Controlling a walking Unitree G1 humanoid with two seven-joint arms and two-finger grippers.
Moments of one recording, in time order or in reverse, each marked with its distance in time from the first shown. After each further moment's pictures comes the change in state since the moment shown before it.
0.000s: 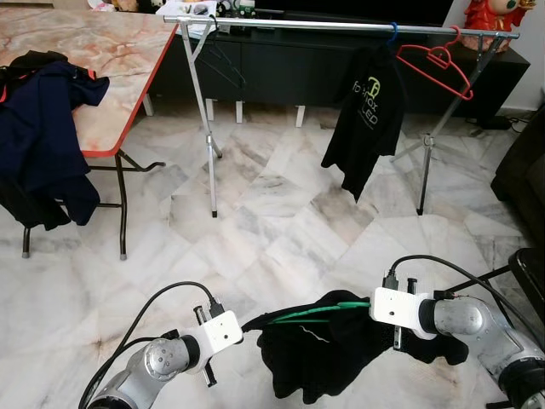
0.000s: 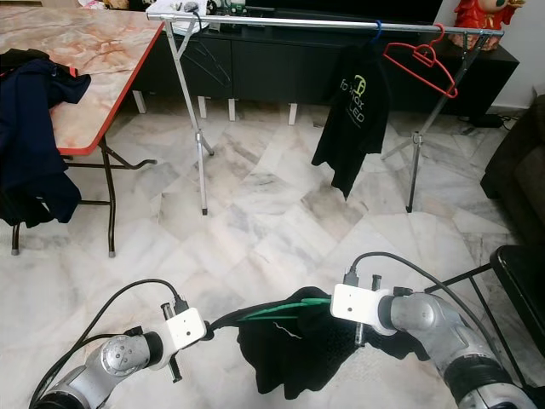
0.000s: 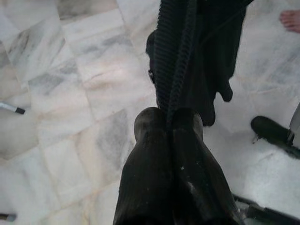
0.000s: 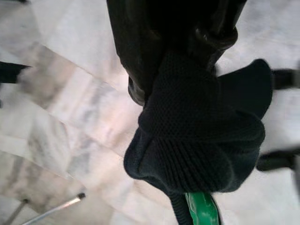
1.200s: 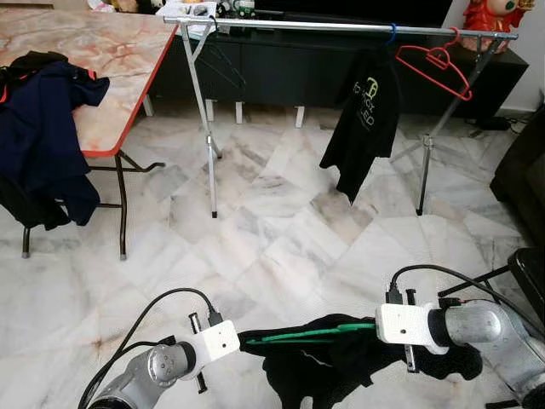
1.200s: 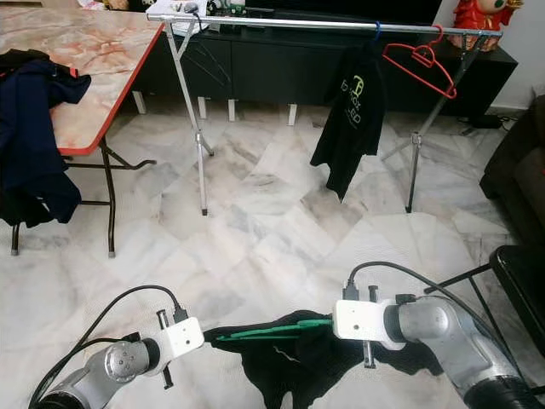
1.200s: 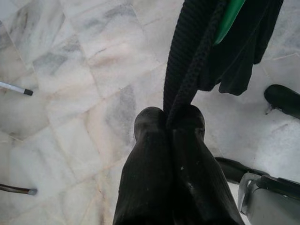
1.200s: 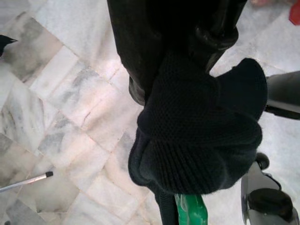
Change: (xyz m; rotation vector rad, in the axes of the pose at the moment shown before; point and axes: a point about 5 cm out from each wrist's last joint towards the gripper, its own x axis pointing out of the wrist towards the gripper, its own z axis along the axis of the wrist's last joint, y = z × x) left arm 0.005 -0.006 -0.010 0.060 0.118 0.022; right arm -0.025 0.010 0.017 -0.132 -0.004 0.123
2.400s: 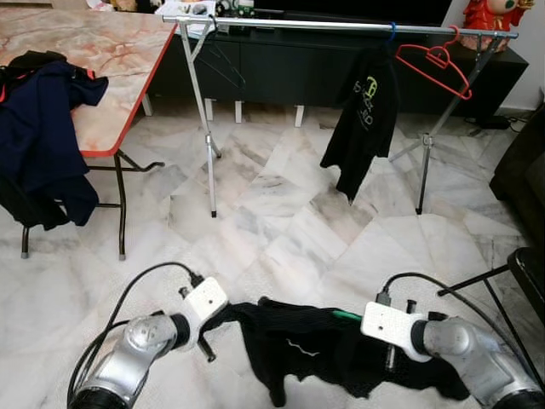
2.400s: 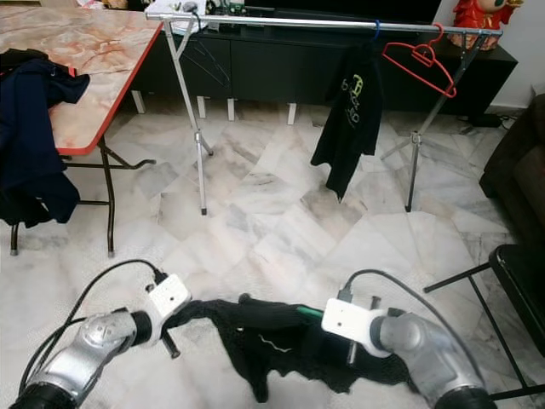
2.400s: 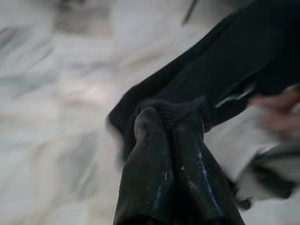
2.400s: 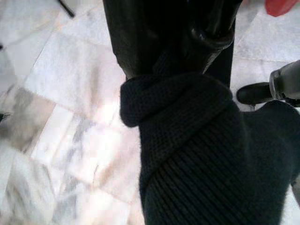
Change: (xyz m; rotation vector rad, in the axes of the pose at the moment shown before) left arm -0.034 0.039 0.049 -0.353 -0.309 -0.106; right arm 0.043 0.016 -0.022 0.265 0.167 -0.163
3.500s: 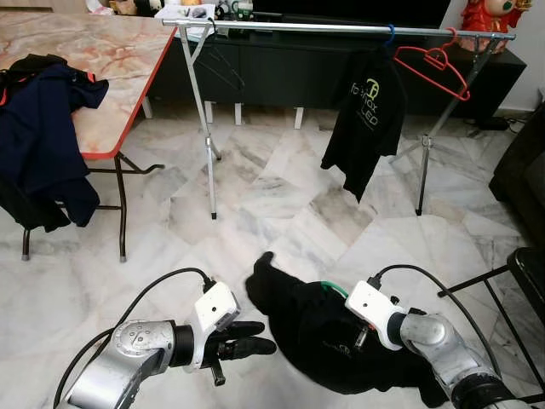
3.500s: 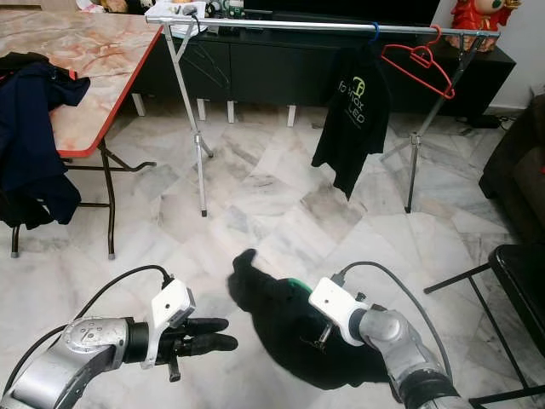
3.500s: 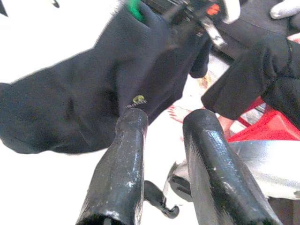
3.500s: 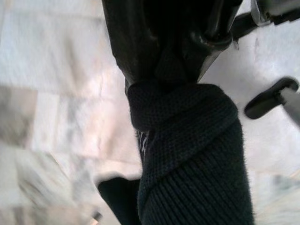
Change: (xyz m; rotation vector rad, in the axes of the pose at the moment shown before) left arm -0.026 -0.033 0.026 -0.116 -0.082 -0.273; right arm 0.025 0.002 0.027 0.178 -0.218 0.022
